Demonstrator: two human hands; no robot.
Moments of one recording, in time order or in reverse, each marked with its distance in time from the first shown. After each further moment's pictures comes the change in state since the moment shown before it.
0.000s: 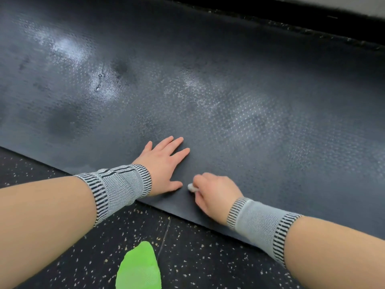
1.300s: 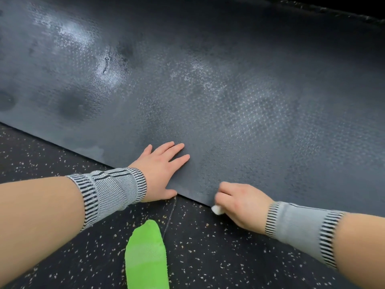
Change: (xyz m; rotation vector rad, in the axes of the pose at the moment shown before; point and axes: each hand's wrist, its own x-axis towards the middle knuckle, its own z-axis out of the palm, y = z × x) left_hand -0.039 0.007 0.030 0.069 -0.080 0.055; right_hand -0.056 0.043 0.044 -0.047 0.195 -0.457
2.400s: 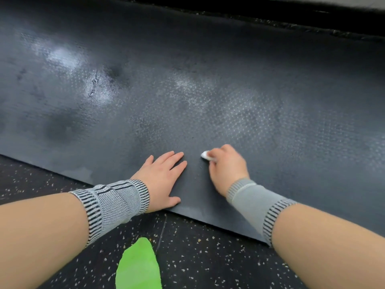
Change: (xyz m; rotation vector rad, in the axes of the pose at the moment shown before) left_hand 0.019 0.018 -0.020 -0.018 0.040 -0.001; right_hand 0.069 0.029 -0.026 0.142 0.173 0.854
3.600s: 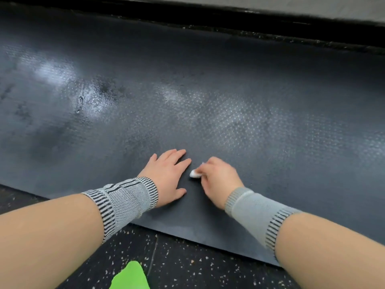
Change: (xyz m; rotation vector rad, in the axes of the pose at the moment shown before) left_hand 0.048 0.007 -0.032 -0.041 0.077 -0.018; right_hand 0.008 0.006 -0.016 0.060 -0.086 -0.115
